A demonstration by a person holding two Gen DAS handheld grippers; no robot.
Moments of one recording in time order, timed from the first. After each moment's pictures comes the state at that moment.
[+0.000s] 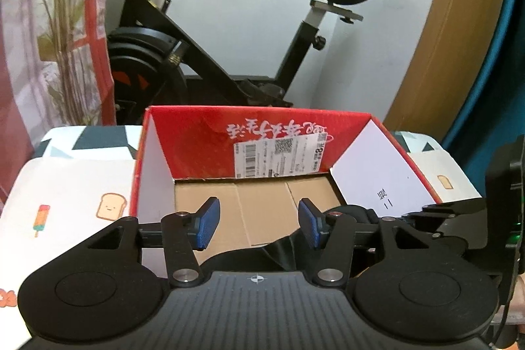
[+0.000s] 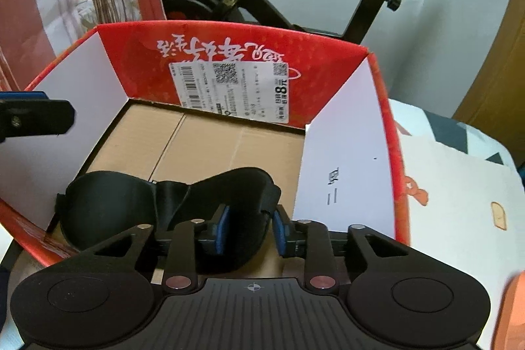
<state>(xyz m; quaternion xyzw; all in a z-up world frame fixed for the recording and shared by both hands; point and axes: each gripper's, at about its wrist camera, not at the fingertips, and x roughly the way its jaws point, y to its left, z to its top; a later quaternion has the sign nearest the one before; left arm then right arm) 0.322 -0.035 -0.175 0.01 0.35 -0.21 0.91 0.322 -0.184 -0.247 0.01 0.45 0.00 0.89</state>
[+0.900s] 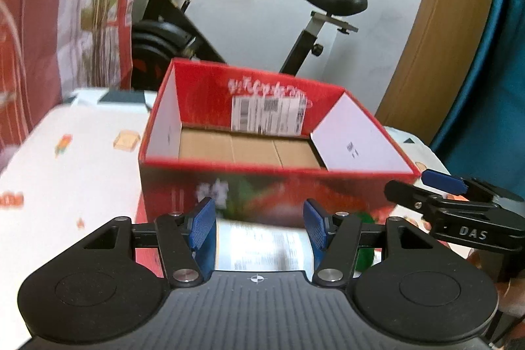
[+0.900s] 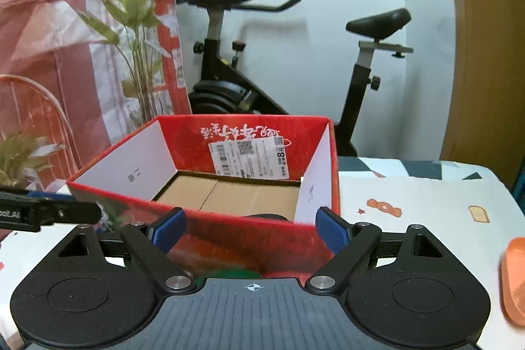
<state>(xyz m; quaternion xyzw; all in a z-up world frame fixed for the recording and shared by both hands) 0.209 -0.012 -0.198 -0.04 0.34 -0.19 0.92 0.170 -0.200 -0.215 0.06 0.24 0.03 0.97</state>
